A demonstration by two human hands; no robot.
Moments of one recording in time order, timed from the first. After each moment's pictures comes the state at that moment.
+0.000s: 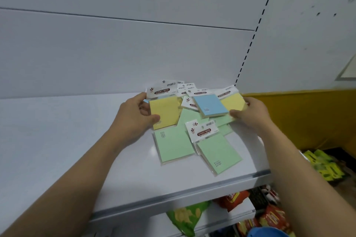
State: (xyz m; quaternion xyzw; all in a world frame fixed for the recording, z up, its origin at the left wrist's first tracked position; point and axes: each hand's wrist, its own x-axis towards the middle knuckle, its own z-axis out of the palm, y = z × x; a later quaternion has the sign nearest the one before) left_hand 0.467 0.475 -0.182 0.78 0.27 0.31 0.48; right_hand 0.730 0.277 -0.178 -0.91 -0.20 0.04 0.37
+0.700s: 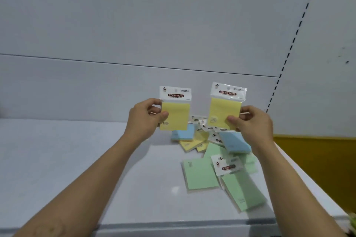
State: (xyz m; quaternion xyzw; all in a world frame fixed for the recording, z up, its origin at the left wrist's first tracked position) left_hand 0.429 0.497 -0.116 0.71 0.29 0.45 0.45; right_hand 0.642 0.326 -0.102 -0.74 -0.31 0.01 0.60
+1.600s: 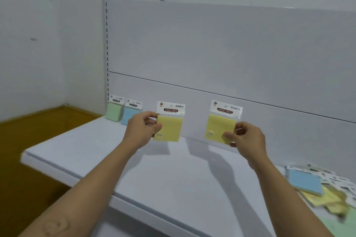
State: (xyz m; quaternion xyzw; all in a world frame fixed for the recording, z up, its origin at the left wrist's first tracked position) left_hand 0.100 0.612 -0.100 0.61 0.46 0.53 0.37; right_hand 0.379 0.528 -0.084 -0.67 -0.47 0.14 0.56
